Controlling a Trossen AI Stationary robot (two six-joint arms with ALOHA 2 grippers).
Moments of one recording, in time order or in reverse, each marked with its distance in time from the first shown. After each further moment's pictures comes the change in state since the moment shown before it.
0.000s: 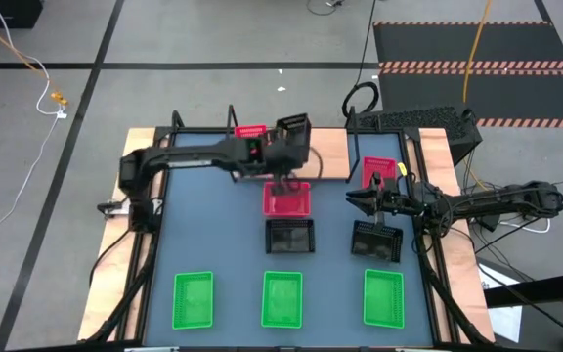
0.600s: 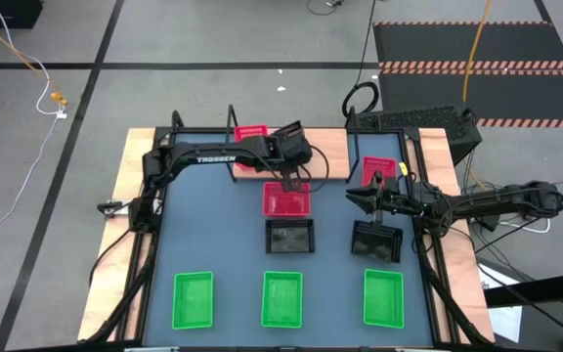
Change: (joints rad) left arm 0.087 0.176 0.001 0.062 0.037 -0.106; right arm 0.000 0.000 0.000 -0.007 0.049 -0.018
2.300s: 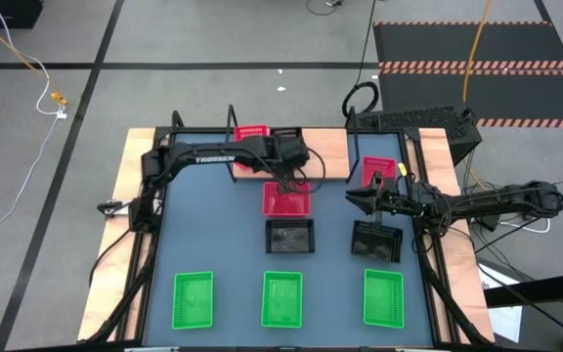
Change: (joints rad) left arm -0.016 -0.036 0.010 -0.138 -0.025 -0.033; right arm 0.000 0.000 0.000 -0.034 -0.004 -0.010
